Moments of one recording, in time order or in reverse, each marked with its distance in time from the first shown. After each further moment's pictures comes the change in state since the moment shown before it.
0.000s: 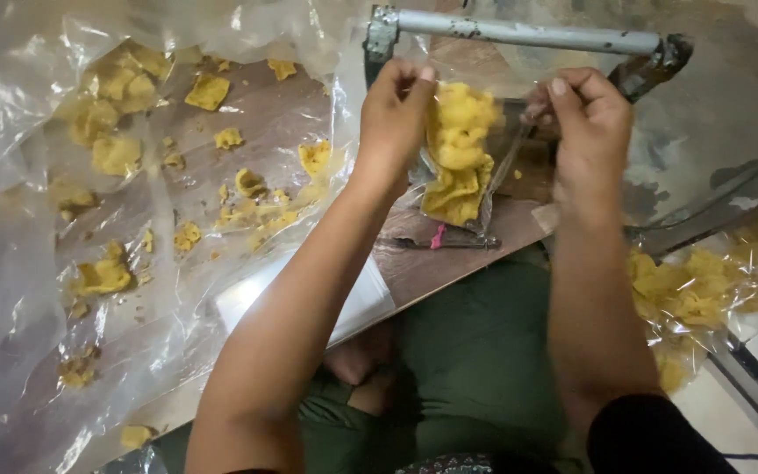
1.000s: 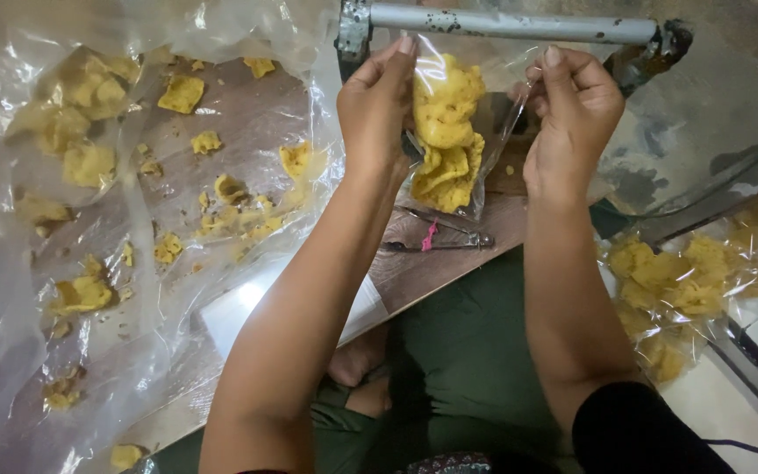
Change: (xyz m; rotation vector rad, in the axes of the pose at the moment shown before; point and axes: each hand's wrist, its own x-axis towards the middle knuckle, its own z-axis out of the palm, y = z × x) left_hand 0.015 -0.002 0.017 -0.544 0.213 -0.223; right_hand 0.015 0.020 0.017 0.339 0.292 -0.100
